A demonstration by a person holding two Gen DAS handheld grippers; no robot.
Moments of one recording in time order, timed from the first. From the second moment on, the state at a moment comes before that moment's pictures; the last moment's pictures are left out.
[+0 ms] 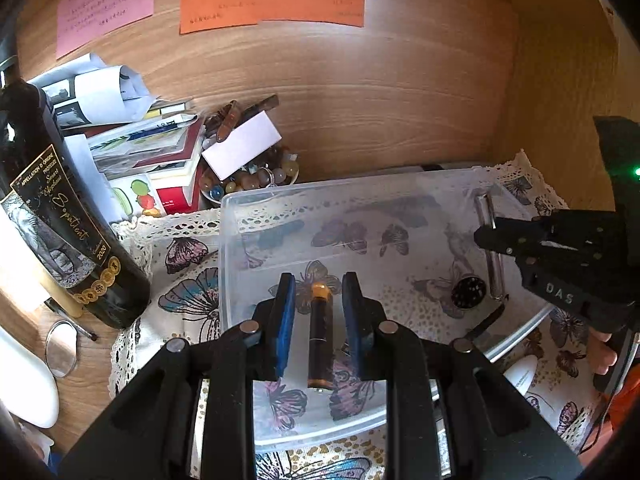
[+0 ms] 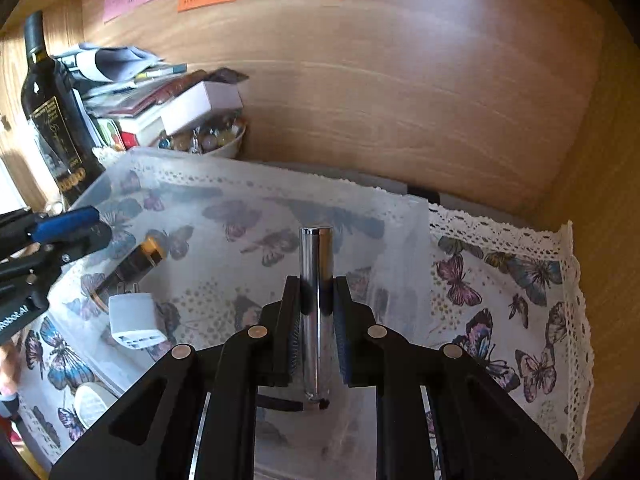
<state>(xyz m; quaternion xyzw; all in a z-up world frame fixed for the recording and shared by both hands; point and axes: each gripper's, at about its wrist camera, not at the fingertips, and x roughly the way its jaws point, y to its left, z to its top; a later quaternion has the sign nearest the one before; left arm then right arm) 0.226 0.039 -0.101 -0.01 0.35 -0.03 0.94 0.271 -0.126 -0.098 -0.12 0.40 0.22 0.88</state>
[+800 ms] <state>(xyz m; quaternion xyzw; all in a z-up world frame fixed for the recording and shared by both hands) 0.119 0.064 -0.076 -0.01 0.31 0.00 0.95 0.166 -0.128 -0.069 -0.10 0.35 0.32 0.87</state>
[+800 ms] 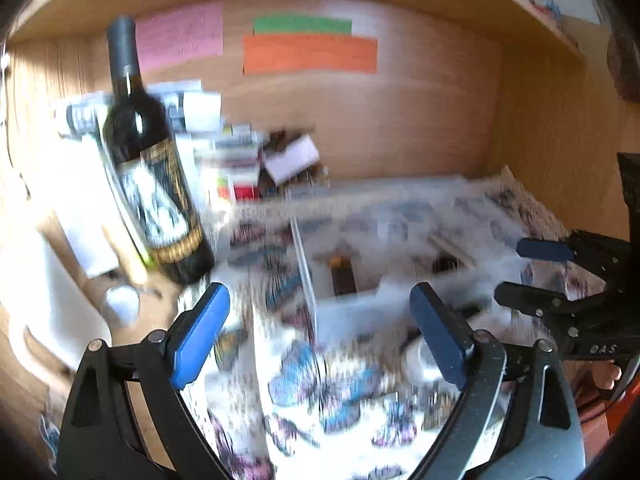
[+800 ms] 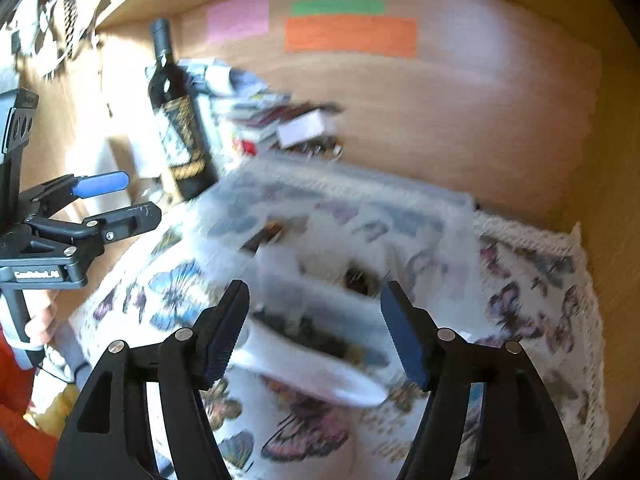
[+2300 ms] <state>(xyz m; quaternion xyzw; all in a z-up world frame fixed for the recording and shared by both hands) 0.100 -0.008 -0.163 0.03 0.44 -0.08 0.89 0.136 -0.145 -0.118 -0.11 0.41 0.34 0.84</state>
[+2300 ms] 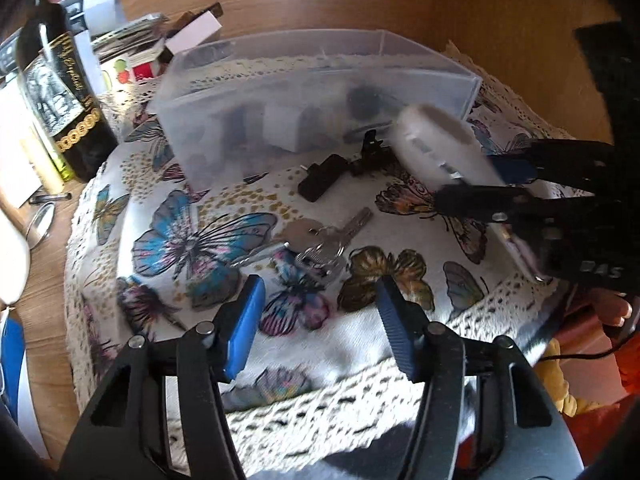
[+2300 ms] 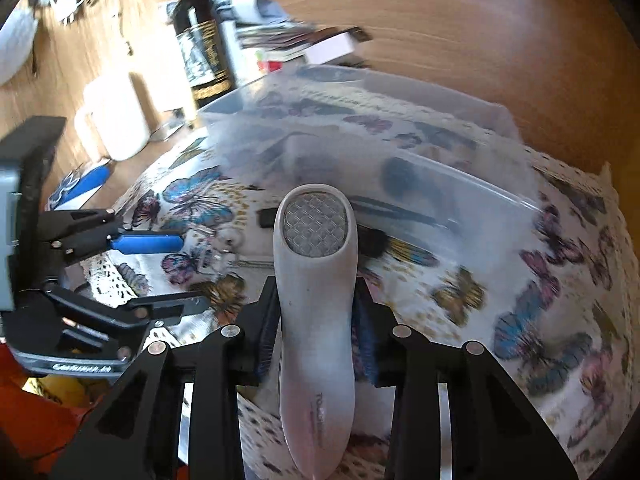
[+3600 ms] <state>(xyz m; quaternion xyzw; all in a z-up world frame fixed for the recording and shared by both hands) 0.092 0.013 -0.058 0.01 0.28 -0.04 0.96 0.155 -0.188 -0.037 -0.04 0.29 0.28 0.91</state>
